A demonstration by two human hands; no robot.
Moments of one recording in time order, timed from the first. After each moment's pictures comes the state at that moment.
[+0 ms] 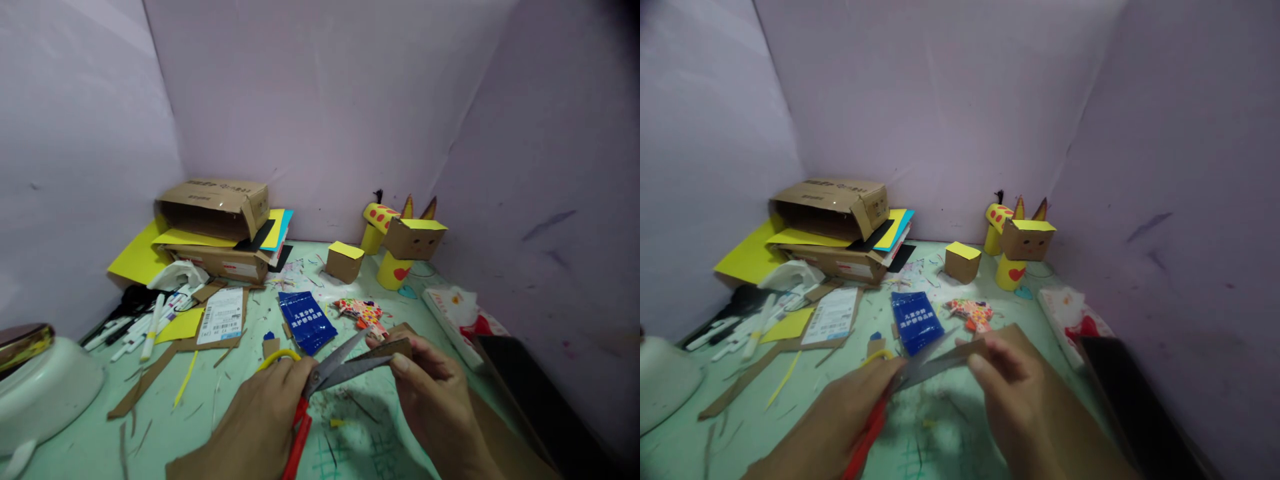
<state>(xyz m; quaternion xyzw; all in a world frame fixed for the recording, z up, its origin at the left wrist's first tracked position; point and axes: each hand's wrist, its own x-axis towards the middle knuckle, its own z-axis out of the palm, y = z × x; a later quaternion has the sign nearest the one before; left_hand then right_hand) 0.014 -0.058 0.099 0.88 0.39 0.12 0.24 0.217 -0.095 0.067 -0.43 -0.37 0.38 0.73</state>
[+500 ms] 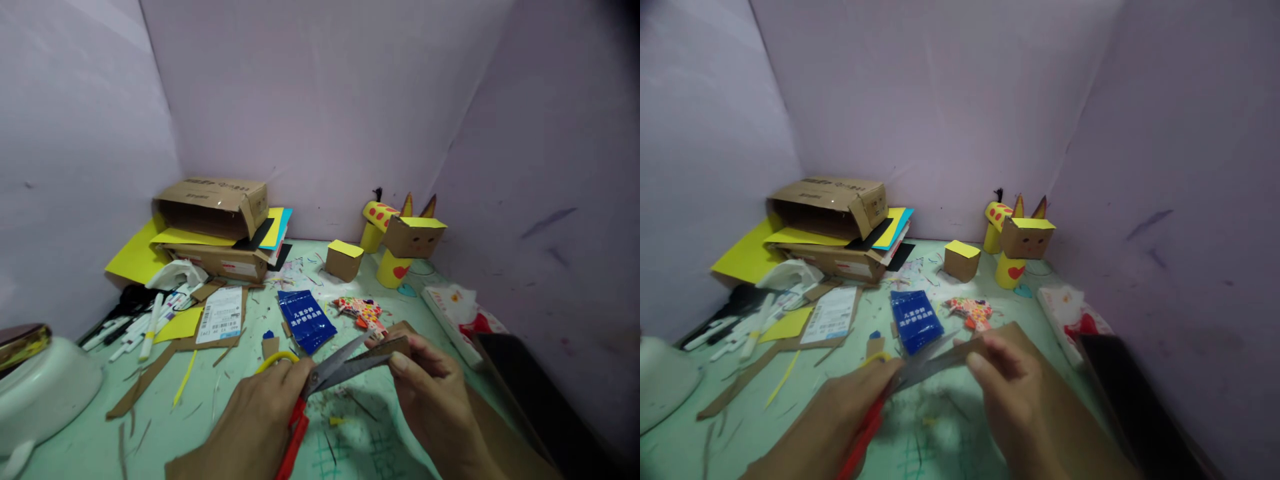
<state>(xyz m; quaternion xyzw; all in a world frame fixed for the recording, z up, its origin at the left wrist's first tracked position) 0.010 -0.057 0.097 0.88 0.40 0.11 0.26 0.218 -0.093 0.065 -0.43 -0.36 0.36 0.74</state>
